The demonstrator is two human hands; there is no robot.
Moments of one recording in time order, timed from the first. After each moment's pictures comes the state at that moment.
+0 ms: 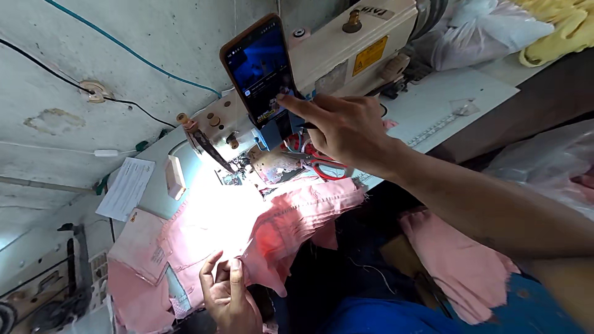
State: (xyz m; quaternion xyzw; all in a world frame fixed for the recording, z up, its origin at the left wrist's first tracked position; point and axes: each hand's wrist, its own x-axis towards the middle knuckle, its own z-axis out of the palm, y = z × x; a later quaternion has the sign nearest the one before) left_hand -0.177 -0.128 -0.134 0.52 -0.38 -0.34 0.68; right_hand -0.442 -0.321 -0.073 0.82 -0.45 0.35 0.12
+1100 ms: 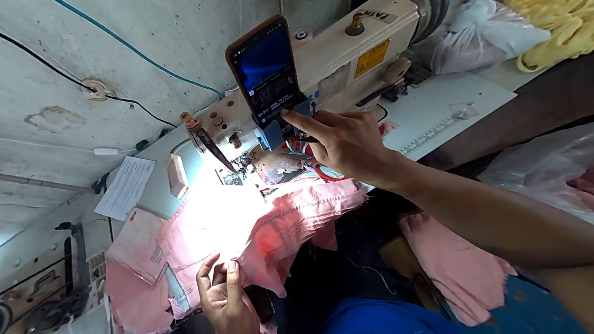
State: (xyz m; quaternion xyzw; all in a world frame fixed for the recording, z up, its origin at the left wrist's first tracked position) left_hand -0.170 -0.127 -0.136 0.53 -0.37 -0.34 0.68; right_hand -0.439 -0.312 -0.087 0.82 -0.45 0.33 0.10
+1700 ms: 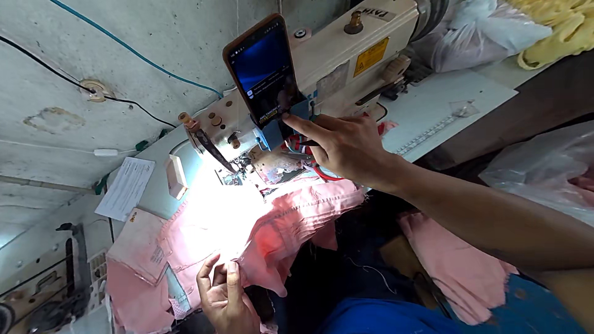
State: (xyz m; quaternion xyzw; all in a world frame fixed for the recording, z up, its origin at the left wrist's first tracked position) left_hand -0.171 -0.127 -0.137 0.52 -0.37 -0.34 0.69; right_hand -0.440 -0.308 -0.093 0.82 -0.46 0.32 0.09
